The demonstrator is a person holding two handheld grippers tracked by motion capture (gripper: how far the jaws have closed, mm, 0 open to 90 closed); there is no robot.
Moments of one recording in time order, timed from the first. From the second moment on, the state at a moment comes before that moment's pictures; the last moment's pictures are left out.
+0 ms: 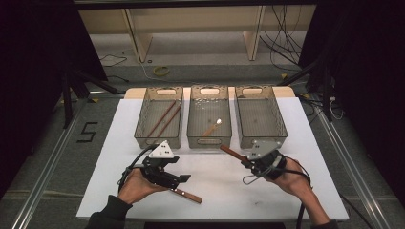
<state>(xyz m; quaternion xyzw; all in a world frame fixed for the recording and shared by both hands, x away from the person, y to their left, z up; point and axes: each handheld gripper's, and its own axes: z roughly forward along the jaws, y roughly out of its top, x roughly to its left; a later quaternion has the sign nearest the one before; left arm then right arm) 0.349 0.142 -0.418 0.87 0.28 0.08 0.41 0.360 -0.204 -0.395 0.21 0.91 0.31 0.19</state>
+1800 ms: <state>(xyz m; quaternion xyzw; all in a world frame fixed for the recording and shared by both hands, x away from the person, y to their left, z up) 0.338 0.169 -0.448 0.83 0.31 0.10 0.46 0.536 -0.240 -0.362 0.47 0.80 0.31 0.18</state>
